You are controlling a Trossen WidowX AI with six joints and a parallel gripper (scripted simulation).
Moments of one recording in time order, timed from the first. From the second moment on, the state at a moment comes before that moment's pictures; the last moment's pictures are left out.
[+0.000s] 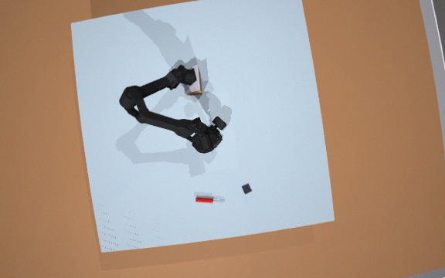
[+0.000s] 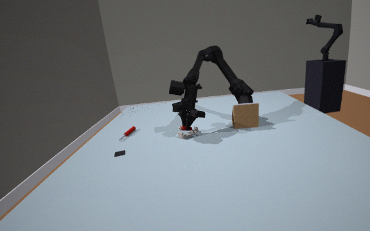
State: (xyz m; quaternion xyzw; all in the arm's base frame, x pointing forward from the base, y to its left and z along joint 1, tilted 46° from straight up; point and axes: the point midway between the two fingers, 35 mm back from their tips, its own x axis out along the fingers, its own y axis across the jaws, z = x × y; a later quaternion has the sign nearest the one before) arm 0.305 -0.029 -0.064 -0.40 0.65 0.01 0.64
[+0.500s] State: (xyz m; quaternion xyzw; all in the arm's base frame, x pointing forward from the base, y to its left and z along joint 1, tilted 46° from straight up) arm 0.301 -0.035 -0.066 -0.40 0.62 0.03 0.67
